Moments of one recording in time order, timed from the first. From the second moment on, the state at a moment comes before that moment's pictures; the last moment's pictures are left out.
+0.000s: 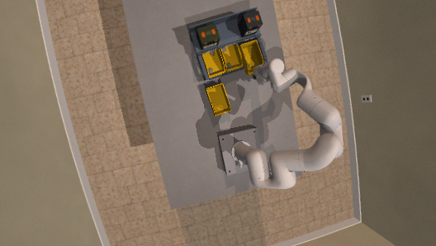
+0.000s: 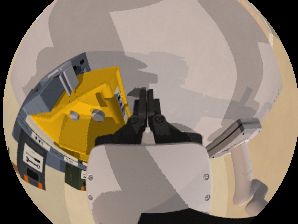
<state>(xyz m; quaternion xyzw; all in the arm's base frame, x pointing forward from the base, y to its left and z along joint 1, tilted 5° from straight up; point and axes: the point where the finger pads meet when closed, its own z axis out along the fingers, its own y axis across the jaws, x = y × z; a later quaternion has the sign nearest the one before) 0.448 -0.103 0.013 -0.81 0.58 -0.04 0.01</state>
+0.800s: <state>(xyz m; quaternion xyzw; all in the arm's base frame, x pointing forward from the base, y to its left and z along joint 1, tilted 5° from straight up) 0.452 -0.102 0.014 -0.81 0.58 -0.04 0.01</state>
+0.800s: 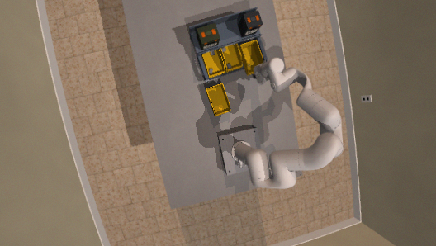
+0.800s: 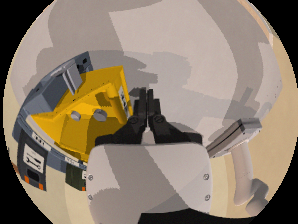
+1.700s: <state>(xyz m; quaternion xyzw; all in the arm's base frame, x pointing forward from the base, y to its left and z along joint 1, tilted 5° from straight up) 0.464 -0.098 0.015 -0.81 0.58 -0.04 0.01</state>
